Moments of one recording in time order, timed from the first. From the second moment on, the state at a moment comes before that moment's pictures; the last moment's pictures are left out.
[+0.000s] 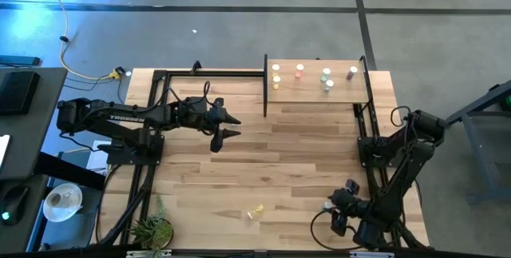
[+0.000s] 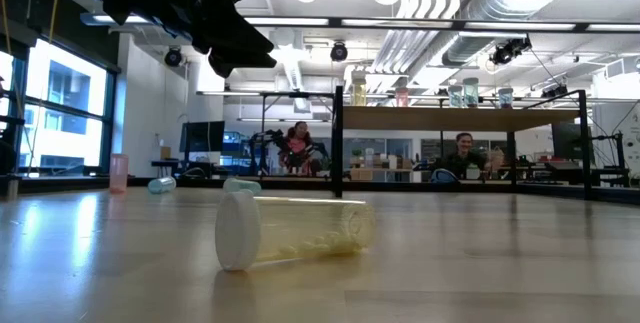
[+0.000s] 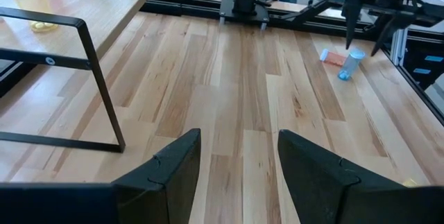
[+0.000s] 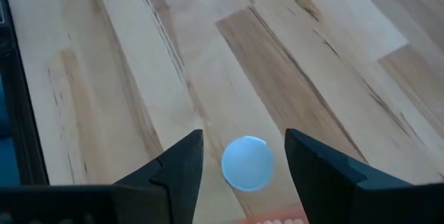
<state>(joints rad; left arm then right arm) 0.27 1.18 0.61 0.15 0.13 -0.05 1.12 1.61 0.95 -0.77 0.63 1.57</state>
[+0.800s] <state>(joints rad) 0.27 1.18 0.61 0.16 0.13 -0.08 1.12 1.66 0.95 -0.78 0.58 1.66</state>
